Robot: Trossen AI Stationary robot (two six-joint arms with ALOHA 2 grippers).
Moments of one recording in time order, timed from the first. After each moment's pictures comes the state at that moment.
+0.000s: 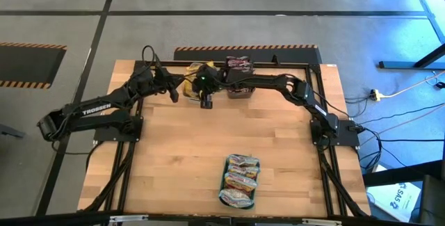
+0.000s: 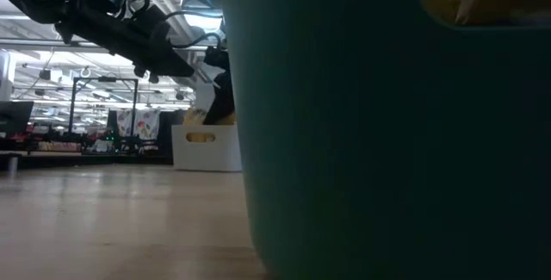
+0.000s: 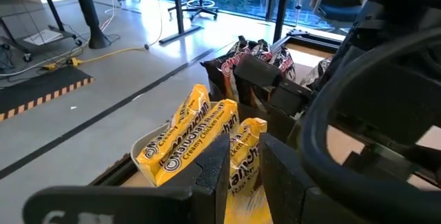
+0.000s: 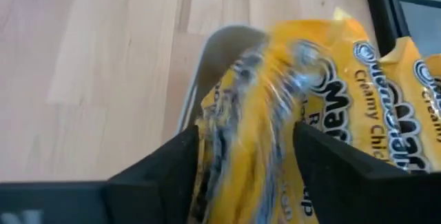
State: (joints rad) left arm 0.65 0.81 0.36 0.21 0.05 -0.02; right arm -0.28 2.35 2.01 -0.47 -0.07 -0.37
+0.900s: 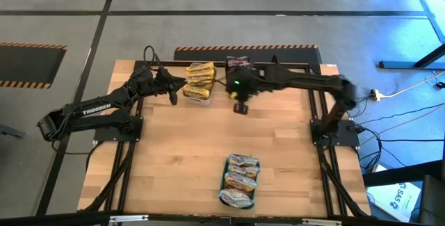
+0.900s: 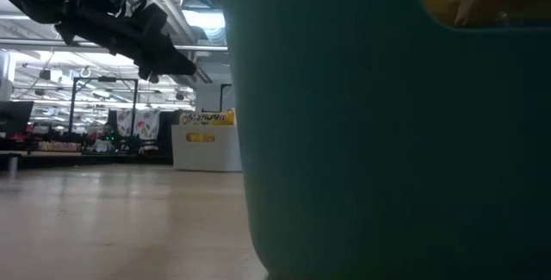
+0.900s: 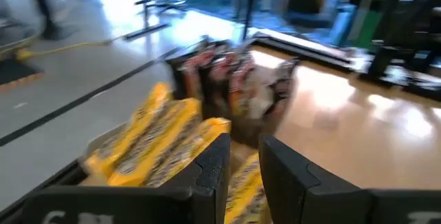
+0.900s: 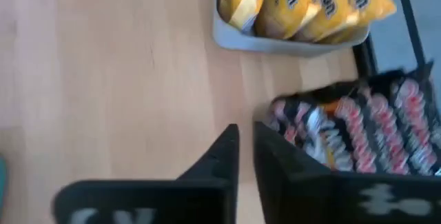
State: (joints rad) left arm 0.65 0.81 0.36 0.21 0.17 -0.09; right arm -0.18 1.79 1.72 -0.97 0.12 -0.11
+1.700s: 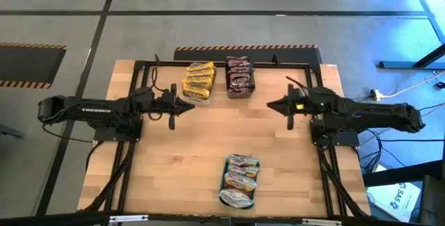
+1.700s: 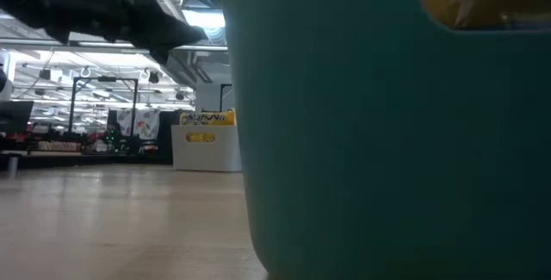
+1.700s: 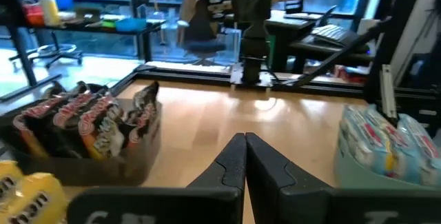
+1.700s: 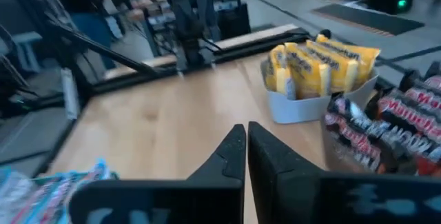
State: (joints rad) left arm 0.23 0.81 0.27 0.48 0.13 -0.07; right arm -0.15 0.66 0.45 0.01 -0.06 0.19
